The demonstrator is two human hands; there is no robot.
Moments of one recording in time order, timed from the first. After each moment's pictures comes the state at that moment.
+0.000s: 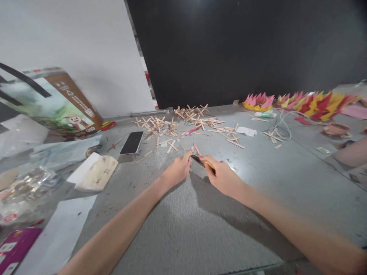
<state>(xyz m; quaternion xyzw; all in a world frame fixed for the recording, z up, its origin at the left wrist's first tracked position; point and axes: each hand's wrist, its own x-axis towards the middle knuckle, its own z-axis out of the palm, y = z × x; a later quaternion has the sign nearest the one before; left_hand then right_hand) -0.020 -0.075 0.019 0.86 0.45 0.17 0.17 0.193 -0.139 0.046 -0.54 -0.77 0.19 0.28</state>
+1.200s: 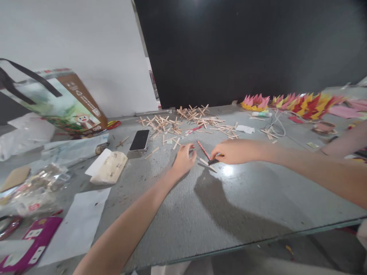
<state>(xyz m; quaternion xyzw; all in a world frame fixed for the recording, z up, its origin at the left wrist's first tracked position) -0.015 -0.061 0.005 0.77 0.47 0.38 0.21 0.209 -0.106 0.152 -0.49 -0.85 0.18 -0.06</state>
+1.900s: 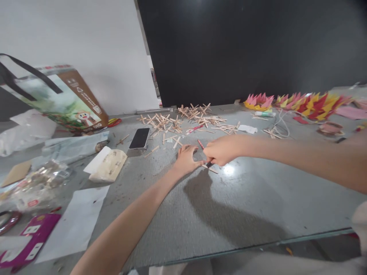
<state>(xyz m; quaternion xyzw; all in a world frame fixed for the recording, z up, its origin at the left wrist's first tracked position) -0.013 -0.065 0.003 0.82 0.47 0.27 0.18 0.167 -0.093 0.167 -0.35 -0.91 0.10 -0.20</state>
